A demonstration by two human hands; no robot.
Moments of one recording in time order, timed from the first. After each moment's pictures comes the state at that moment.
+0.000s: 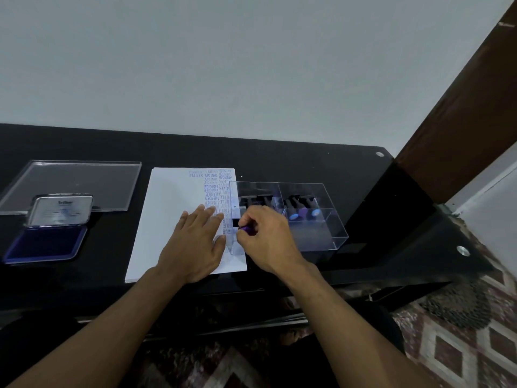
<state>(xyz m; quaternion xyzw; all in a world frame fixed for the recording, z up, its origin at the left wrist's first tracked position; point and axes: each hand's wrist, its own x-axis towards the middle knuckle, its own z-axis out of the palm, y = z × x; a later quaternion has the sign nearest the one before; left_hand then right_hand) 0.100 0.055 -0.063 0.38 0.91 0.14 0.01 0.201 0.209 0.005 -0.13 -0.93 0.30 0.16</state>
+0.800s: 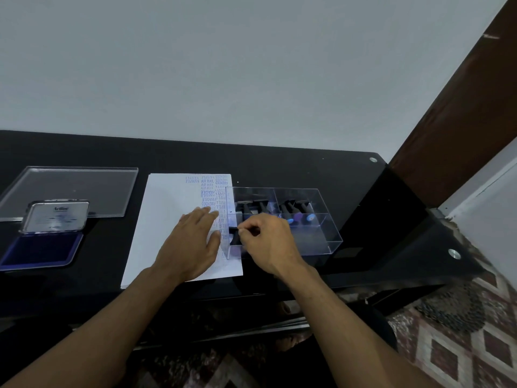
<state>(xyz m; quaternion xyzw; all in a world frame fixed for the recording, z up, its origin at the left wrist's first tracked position) 0.101 0.059 -0.044 0.36 0.90 0.24 0.01 0.207 0.213 0.021 -0.16 -0.93 0.32 0.13</state>
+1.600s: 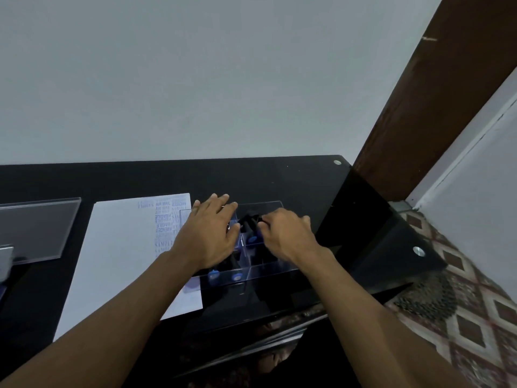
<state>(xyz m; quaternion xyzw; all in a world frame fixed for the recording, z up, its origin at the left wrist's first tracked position) 0.090 0.182 -0.007 0.46 0.86 0.20 -0.02 0.209 0.339 0.027 -0.25 -0.97 0.07 0.02</state>
